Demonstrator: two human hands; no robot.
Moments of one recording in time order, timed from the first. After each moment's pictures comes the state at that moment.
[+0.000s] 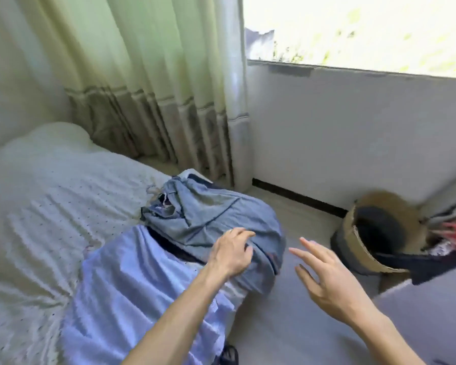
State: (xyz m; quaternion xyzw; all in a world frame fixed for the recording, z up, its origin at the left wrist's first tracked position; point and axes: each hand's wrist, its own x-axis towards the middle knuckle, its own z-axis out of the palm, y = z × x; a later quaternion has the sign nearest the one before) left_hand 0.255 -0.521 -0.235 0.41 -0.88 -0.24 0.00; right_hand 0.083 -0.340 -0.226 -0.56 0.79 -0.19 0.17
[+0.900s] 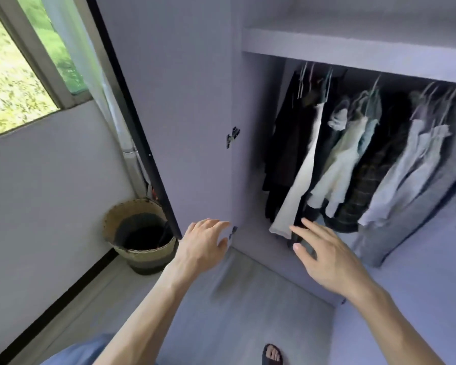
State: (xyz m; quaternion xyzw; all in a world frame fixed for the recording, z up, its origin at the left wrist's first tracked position) left_hand 0.022 -0.303 -0.177 -0.36 -0.92 -0.12 -0.06; right_hand 0.192 -0.075 -0.156 0.19 0.96 -0.21 0.00
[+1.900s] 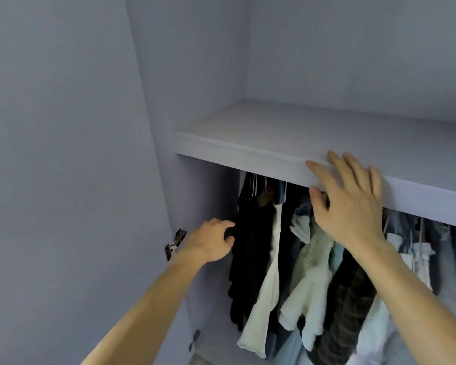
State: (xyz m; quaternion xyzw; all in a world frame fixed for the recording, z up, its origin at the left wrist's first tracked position) left_hand -0.223 0.024 -0.089 -0.39 -0.90 -0.16 -0.11; right_hand -0.036 0.229 0.003 0.22 0.89 0.11 -0.38
